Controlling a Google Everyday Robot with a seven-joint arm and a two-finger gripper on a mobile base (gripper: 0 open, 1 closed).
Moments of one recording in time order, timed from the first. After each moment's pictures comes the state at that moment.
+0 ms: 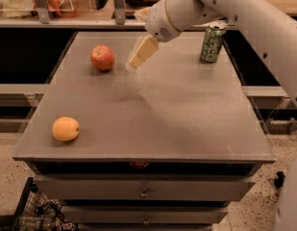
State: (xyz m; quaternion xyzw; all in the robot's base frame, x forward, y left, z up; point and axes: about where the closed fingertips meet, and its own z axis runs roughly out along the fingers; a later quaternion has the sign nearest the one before) arm 0.680 0.020 0.944 -0.63 0.63 0.16 0.43
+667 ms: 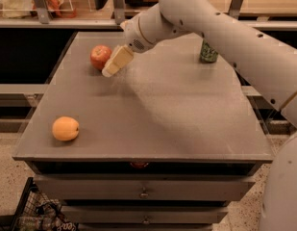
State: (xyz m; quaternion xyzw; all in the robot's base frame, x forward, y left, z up) arm 0.701 0.078 0.908 -0.58 0.67 0.16 0.43
